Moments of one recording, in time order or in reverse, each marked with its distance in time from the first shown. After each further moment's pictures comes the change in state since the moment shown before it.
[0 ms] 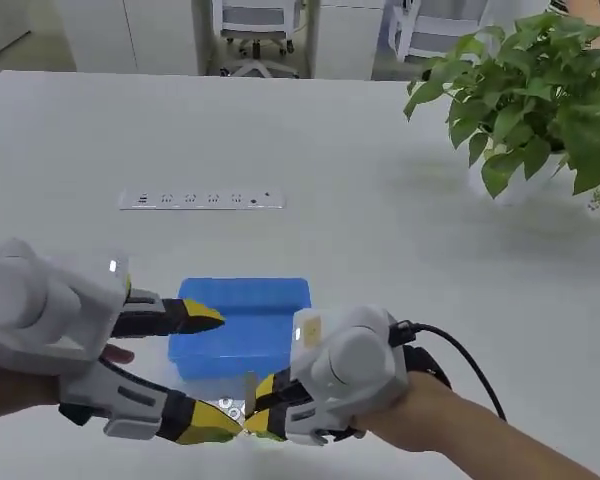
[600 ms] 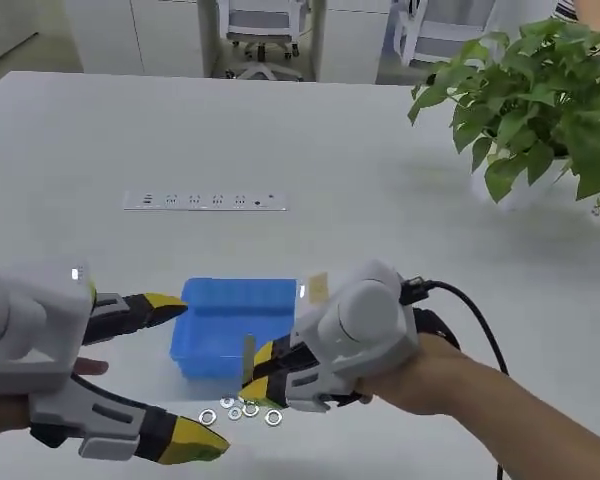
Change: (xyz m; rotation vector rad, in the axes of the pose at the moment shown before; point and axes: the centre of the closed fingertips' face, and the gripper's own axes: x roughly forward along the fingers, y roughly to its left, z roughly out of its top) left arm -0.017 0.003 -0.004 -0.089 -0.063 0.119; right arm -0.026 -0.014 0.035 -0.025 -0.029 -0.007
